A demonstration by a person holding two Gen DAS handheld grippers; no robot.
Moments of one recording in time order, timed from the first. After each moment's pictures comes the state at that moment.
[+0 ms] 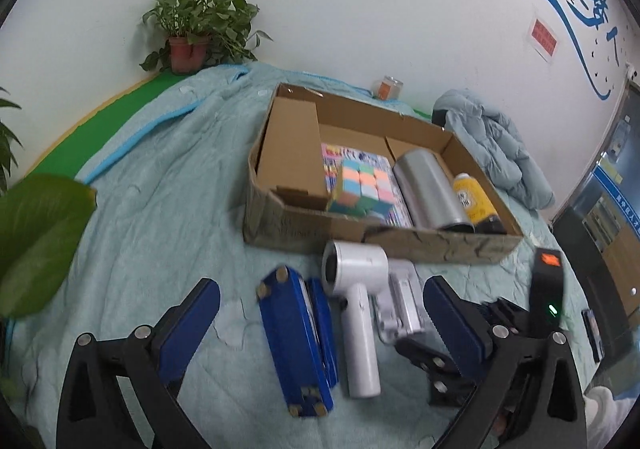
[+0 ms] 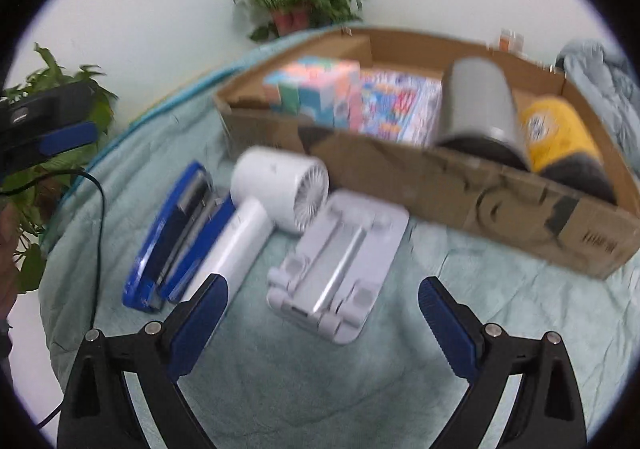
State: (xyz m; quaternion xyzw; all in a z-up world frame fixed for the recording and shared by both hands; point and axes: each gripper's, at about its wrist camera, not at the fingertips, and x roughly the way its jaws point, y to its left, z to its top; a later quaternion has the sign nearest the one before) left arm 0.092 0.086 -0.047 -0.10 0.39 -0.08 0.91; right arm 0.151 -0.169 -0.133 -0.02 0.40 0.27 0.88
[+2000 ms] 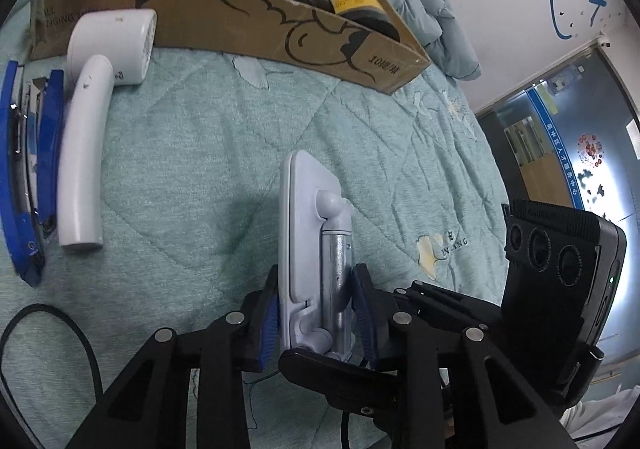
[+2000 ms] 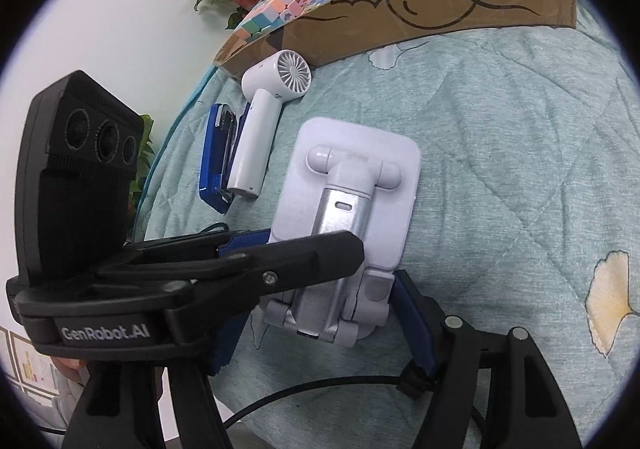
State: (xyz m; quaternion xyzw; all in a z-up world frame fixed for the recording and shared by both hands) left arm 0.080 -0.070 -0.139 -0.15 0.58 -0.27 0.75; right arm 0.073 -0.248 -0.159 0.18 0.50 0.32 0.79
